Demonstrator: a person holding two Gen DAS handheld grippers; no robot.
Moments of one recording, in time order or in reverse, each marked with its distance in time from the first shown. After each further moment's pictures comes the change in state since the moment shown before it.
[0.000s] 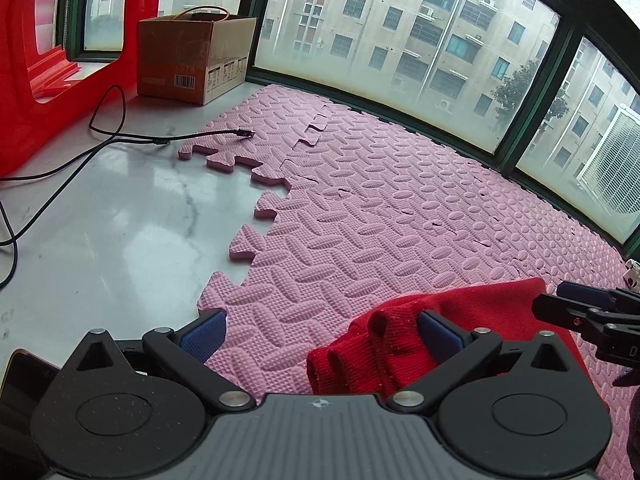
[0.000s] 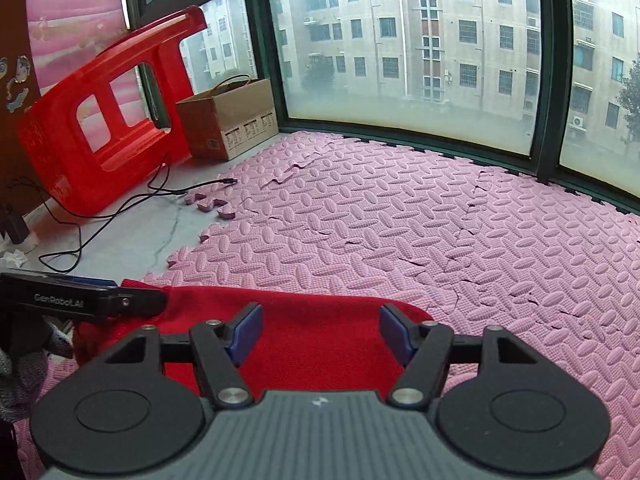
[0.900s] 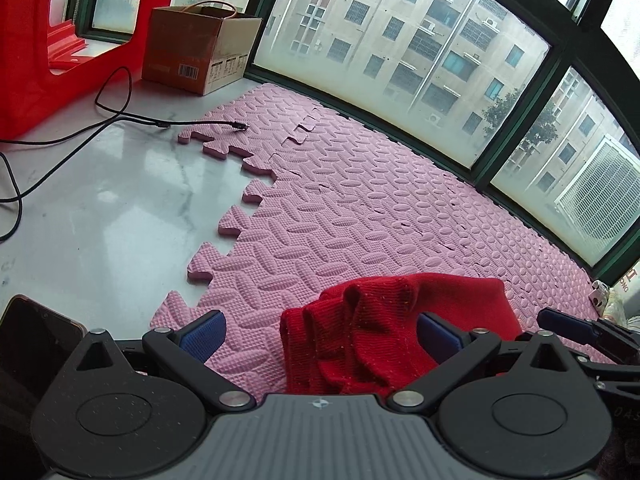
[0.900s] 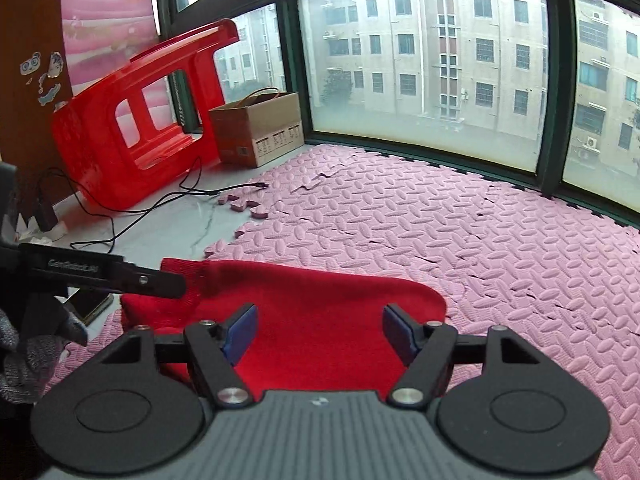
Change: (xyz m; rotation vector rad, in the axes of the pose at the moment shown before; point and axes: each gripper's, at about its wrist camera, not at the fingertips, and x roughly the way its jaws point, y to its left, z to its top) left arm -0.035 0.000 -0.018 -0.106 0.004 -0.111; right arm -0.039 0.000 -0.019 0.009 -0.032 -0.003
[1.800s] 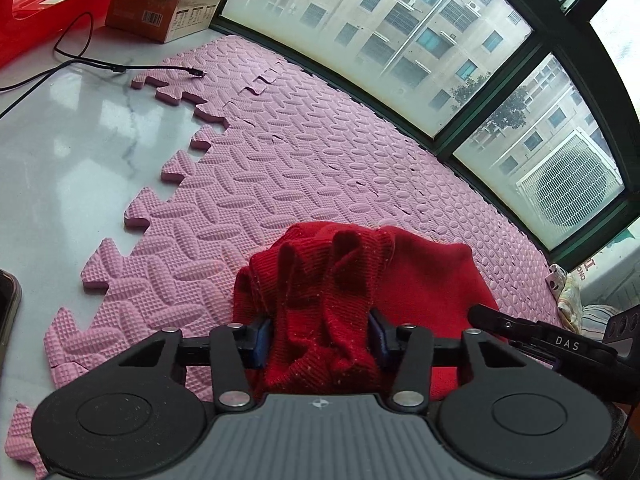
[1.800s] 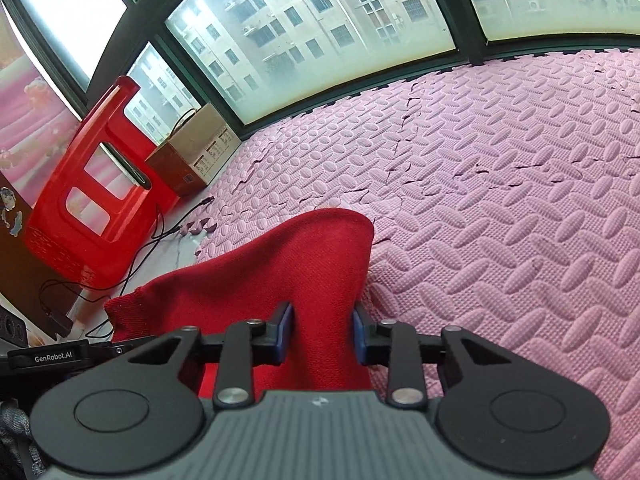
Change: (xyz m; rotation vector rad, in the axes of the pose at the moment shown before) left arm 0.017 -0.013 -0.007 -0.044 0.109 -0.139; right arm 0.015 -0.089 -0.036 0.442 0.049 0.107
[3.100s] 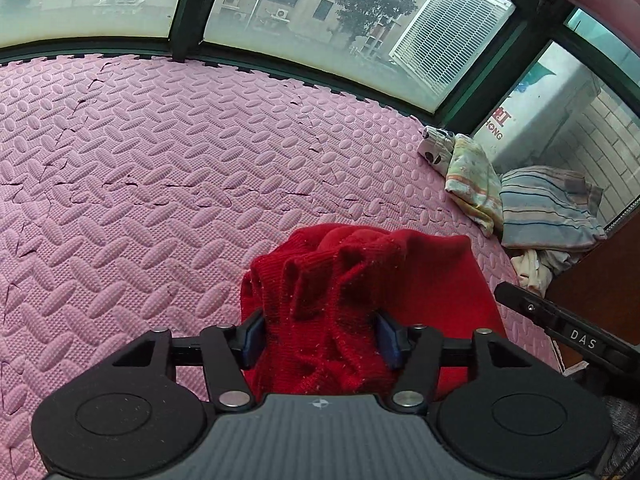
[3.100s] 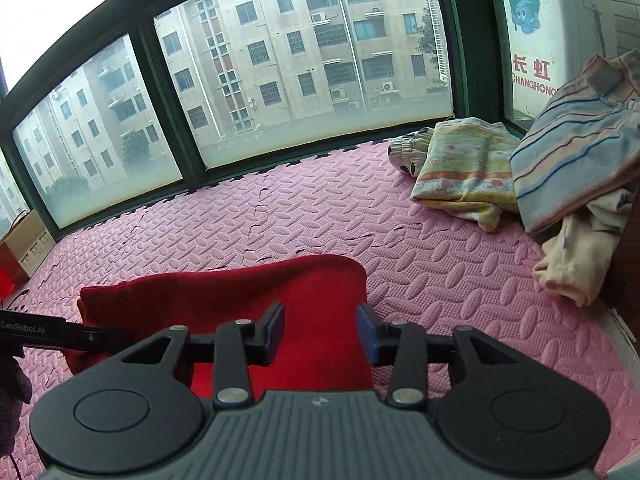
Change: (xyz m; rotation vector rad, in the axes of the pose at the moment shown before) left arm 0.167 -0.299 -0.059 0.376 0.216 -0.141; right arm -0.226 -0.199 -0.002 0.036 -0.285 -0.493
